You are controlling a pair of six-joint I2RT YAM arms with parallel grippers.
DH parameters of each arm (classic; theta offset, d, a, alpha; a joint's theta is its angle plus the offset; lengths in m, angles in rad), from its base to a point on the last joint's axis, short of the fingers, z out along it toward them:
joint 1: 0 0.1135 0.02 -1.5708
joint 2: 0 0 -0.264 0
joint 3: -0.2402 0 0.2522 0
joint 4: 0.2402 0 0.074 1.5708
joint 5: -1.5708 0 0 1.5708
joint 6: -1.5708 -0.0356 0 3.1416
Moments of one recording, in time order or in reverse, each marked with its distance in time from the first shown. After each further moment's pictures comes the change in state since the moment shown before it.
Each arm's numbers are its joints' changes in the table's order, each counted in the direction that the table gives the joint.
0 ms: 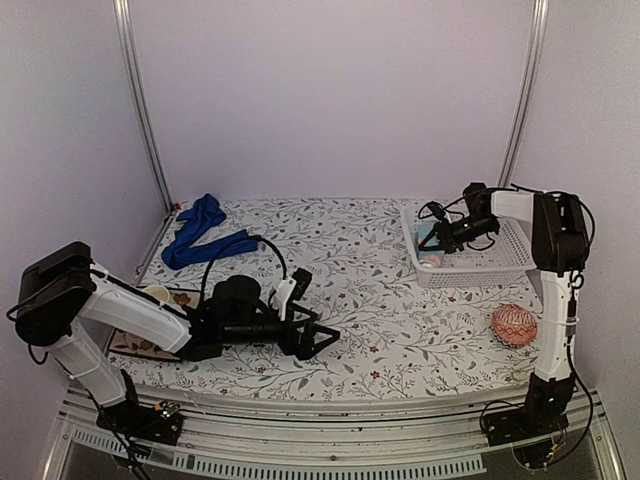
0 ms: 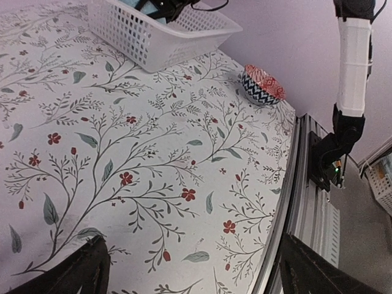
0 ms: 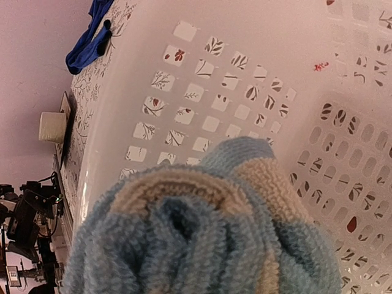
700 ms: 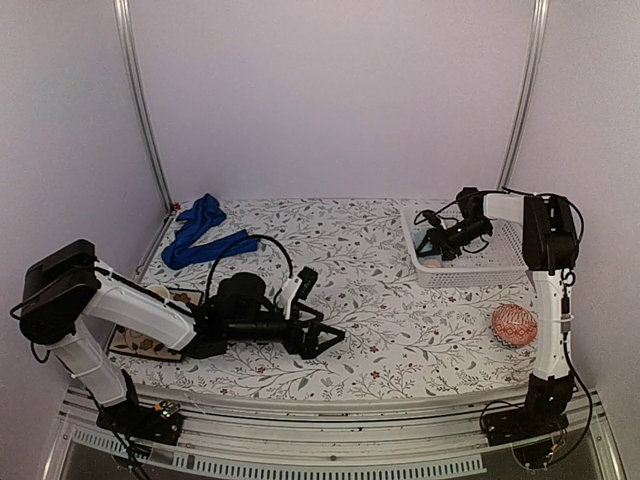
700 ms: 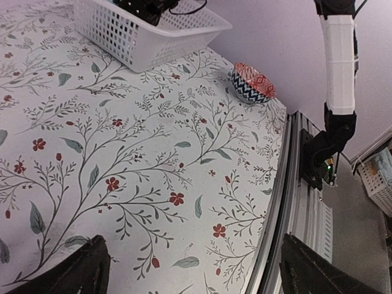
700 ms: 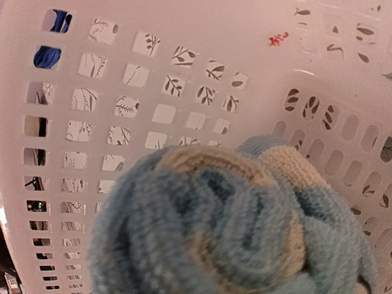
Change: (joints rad) left arm 0.000 0.033 -0.040 0.005 -0.047 0.003; right arm 0.008 0.104 -0.088 0.054 -0.113 -0.006
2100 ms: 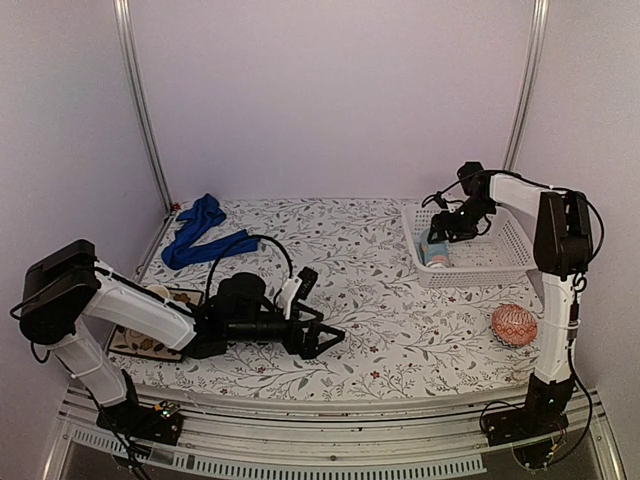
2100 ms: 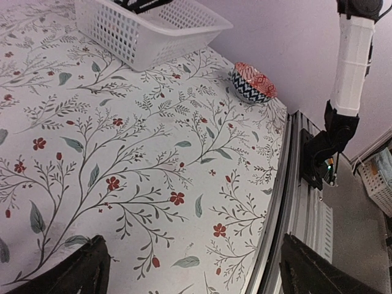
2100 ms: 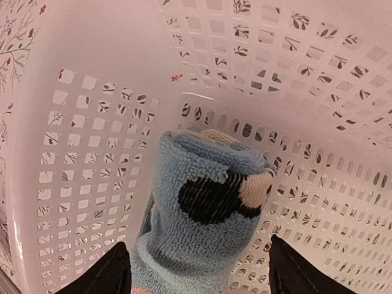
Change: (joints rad) left arm 0.000 0.000 0.000 0.002 0.000 0.001; right arm 0.050 -0.171 -0.018 0.057 -0.470 -0.048
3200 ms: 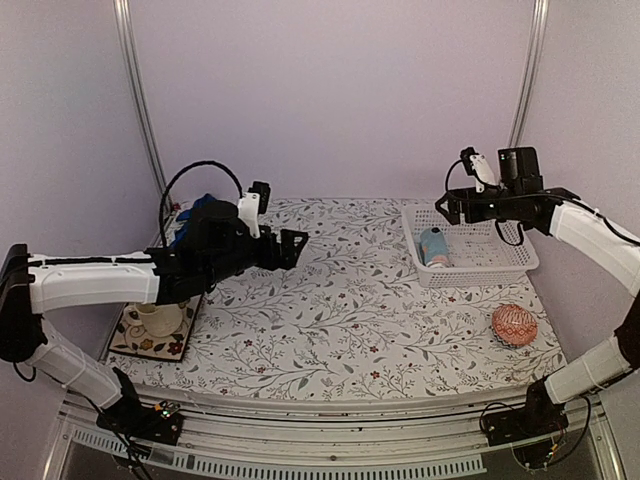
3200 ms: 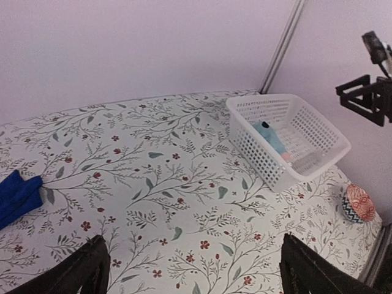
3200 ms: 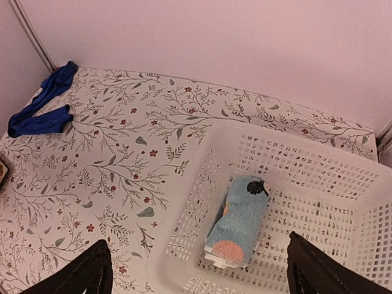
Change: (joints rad) left arm 0.166 -0.228 -0.269 0.424 0.437 -0.083; right arm 0.135 -0.764 0.578 -0.457 -0.149 -0.116
